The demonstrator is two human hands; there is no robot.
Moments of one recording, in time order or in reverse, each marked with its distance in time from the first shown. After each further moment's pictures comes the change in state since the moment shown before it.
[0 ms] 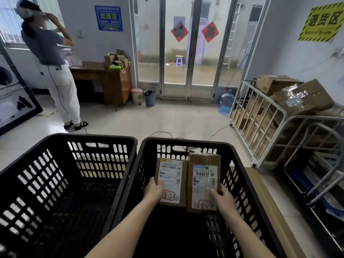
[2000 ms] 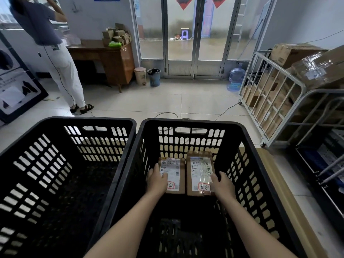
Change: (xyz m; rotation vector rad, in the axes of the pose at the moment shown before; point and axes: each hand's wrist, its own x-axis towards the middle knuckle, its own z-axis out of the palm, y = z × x) left_hand 0.018 -0.032 0.022 0.249 0.029 0.011; right_hand 0.026 0.019 0.021 -0.298 0.052 0.100
